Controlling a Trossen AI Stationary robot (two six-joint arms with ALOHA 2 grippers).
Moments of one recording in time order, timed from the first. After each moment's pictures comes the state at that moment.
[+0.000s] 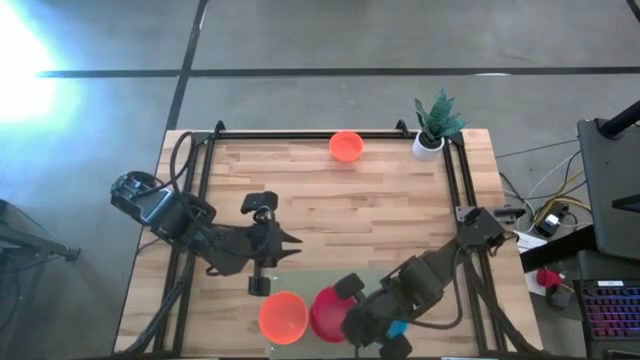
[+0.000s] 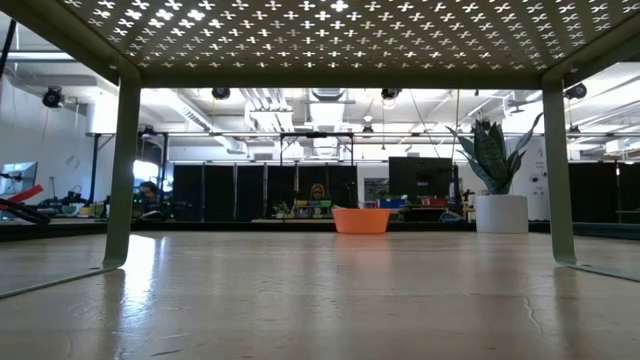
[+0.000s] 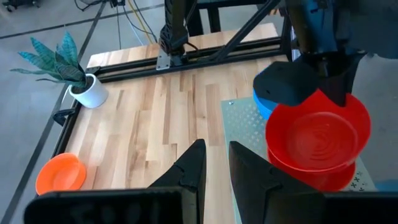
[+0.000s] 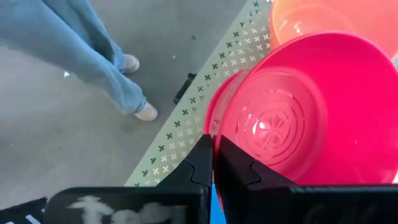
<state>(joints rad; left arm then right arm) -0.54 1.62 2.14 -1.16 -0.51 -0.20 0.61 2.09 2.35 -1.27 -0.08 0.07</state>
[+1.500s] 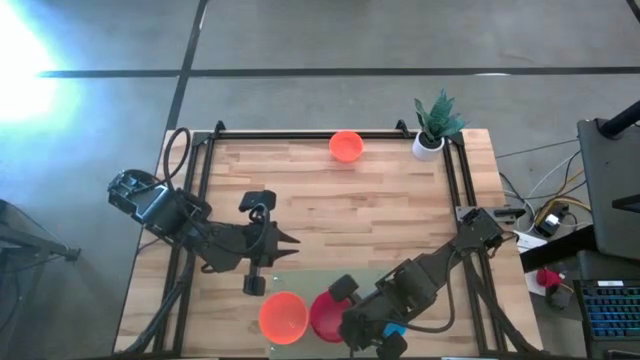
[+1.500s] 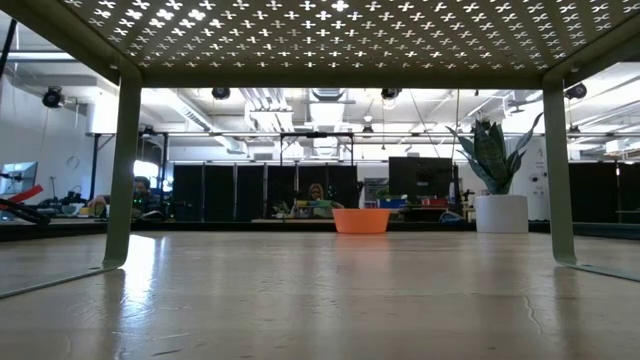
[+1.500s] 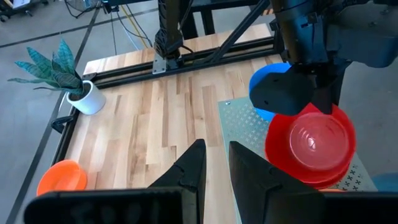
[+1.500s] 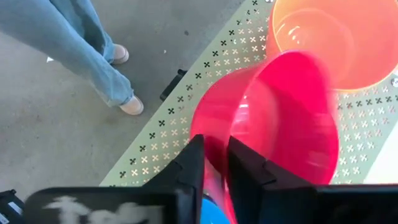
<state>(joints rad) -0.54 1.60 2.14 -1.16 -0.49 -0.16 0.60 2.10 2.31 -1.23 -0.05 -0.03</state>
